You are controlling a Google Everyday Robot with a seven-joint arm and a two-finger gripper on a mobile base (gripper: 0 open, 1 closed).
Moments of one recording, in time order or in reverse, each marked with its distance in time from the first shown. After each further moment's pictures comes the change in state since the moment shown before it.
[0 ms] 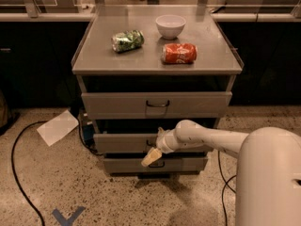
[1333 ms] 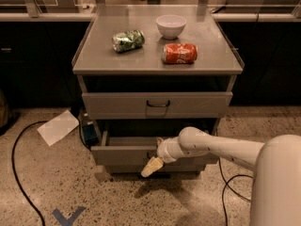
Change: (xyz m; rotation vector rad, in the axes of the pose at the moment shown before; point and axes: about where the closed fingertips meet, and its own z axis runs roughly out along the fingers) arm 0.010 0.048 -0.013 -0.082 -0.021 0.030
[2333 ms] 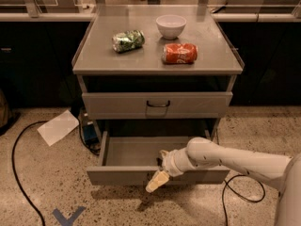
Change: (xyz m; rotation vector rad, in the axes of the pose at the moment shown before) arm 0.027 0.056 -0.027 -0.066 0.003 0.023
